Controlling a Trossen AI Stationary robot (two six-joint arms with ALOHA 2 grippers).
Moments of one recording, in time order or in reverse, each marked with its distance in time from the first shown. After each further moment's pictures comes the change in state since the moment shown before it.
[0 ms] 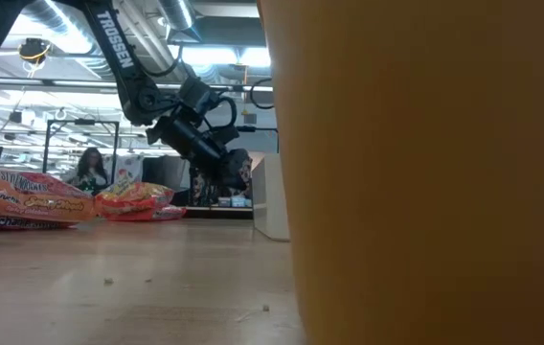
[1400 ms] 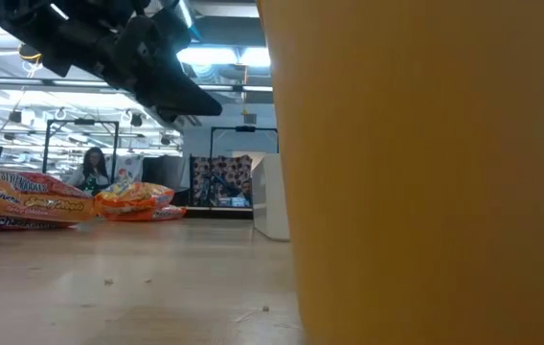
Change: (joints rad) left arm -0.640 -0.631 -0.355 -0.140 -0.009 -0.142; right arm 0.045 -0.745 -0.452 -0.792 0.175 0.650
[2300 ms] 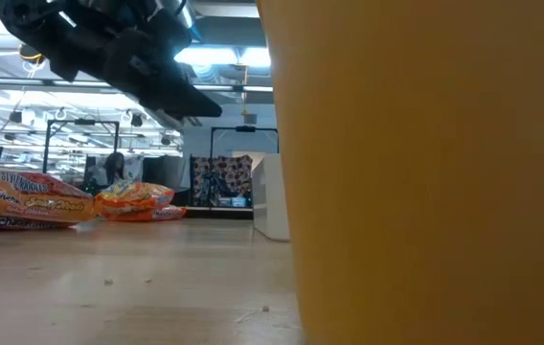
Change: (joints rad) left arm 0.066 0.005 0.000 -0.009 0.143 0.185; right arm -0.287 0.295 0.000 -0.085 -0.084 -0.343
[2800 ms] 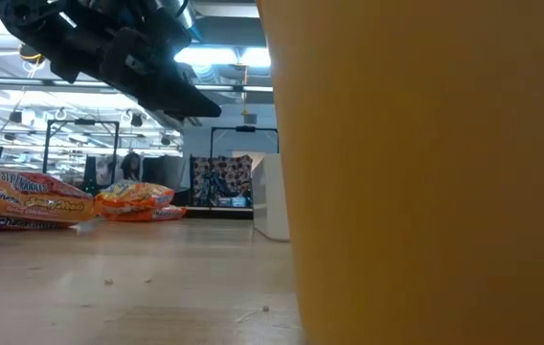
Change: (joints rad) left arm 0.000 0.002 0.000 0.000 0.018 0.010; right arm 0.003 0.059 -0.112 0.060 0.030 -0.075
